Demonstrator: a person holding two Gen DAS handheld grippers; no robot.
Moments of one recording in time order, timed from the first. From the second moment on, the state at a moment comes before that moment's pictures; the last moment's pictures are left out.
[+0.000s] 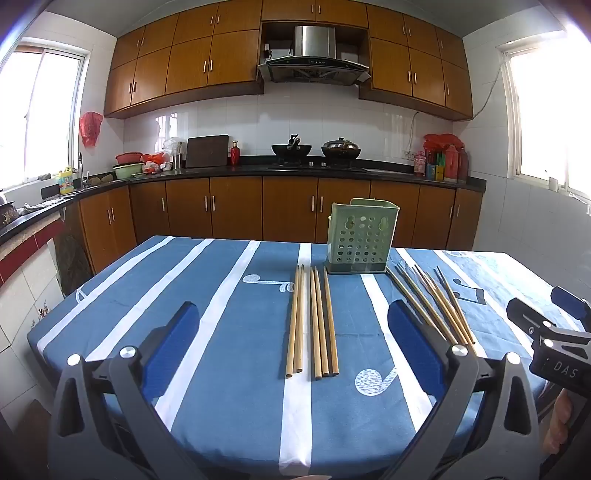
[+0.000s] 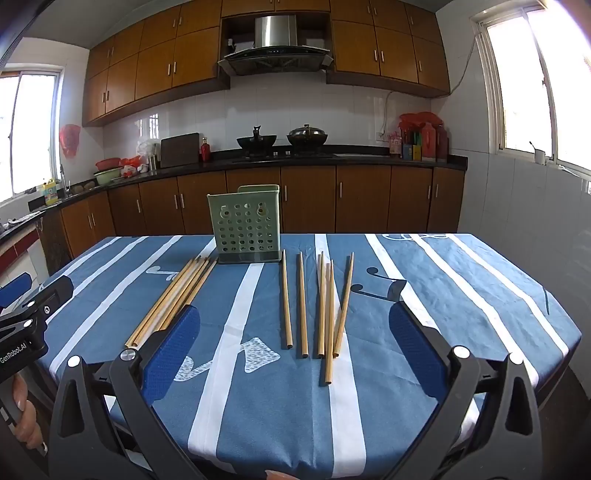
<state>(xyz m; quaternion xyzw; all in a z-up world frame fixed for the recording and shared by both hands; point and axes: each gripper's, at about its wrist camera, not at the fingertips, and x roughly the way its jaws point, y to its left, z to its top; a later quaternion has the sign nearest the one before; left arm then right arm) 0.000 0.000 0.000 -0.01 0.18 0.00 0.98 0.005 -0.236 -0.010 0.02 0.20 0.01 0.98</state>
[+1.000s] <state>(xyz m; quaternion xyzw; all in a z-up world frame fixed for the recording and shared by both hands) 0.000 0.000 0.000 -0.01 0.18 0.00 0.98 0.006 -0.237 -0.011 0.03 0.20 0.01 0.98</state>
